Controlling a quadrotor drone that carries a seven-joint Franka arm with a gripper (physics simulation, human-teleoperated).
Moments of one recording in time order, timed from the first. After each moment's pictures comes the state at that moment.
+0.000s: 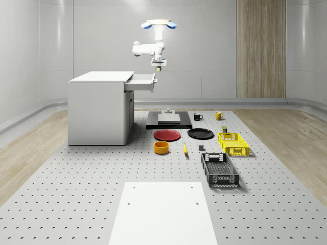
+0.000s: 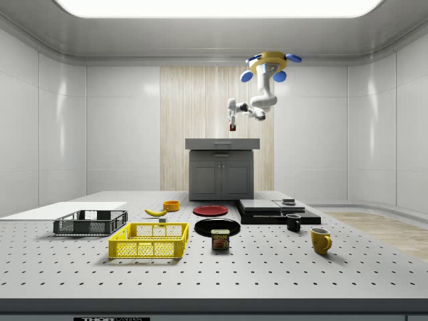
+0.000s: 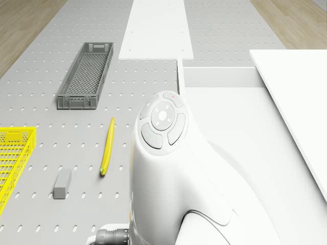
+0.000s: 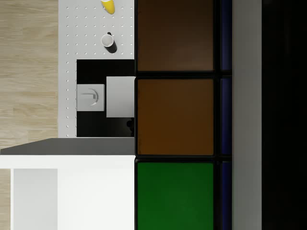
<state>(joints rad) -1.19 -1.56 1.36 -2.86 -1.77 1.61 1.70</state>
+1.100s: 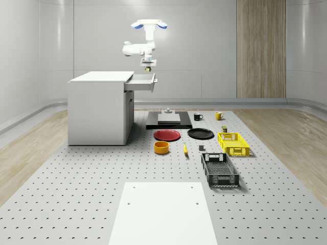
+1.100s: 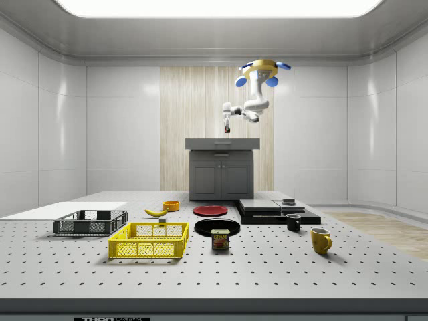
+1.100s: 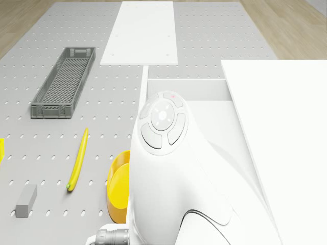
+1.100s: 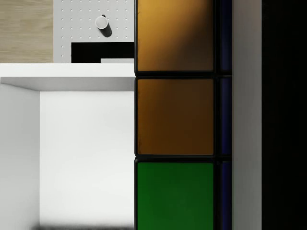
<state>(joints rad) -1.19 -1.56 1.36 -2.86 -1.77 1.62 1.70</state>
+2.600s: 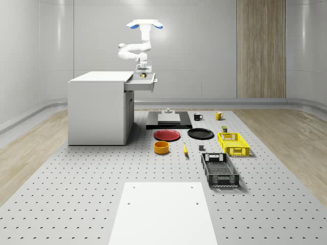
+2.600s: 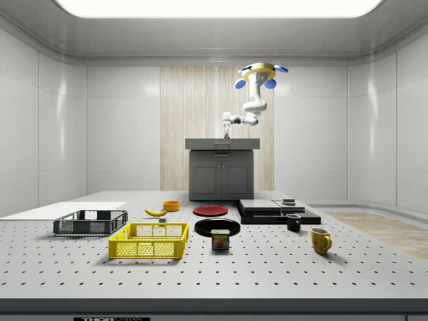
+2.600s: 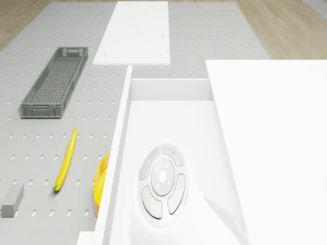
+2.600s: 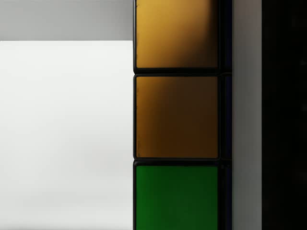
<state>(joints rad) -1.25 -1.55 1.08 -2.77 -2.04 1.72 1.70</state>
